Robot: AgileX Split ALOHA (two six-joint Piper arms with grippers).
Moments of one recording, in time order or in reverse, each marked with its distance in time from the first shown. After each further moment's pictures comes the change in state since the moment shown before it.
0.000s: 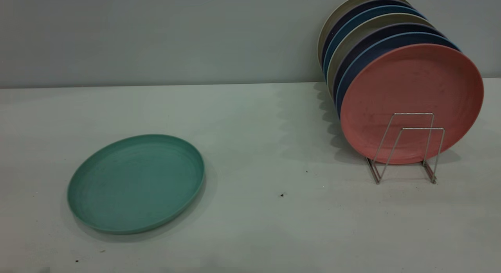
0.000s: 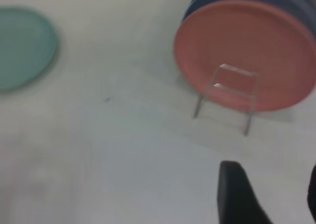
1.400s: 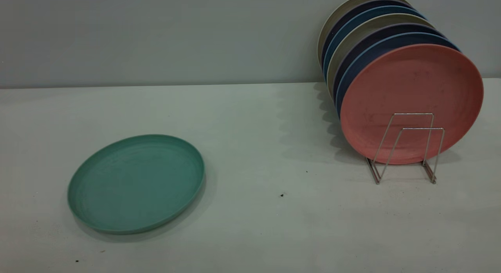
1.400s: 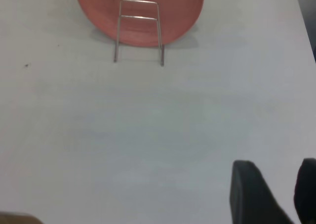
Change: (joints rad) left arm 0.000 -0.919 0.017 0.379 0.705 -0.010; right arm 0.000 -0.678 0.049 -0.465 0.510 0.559
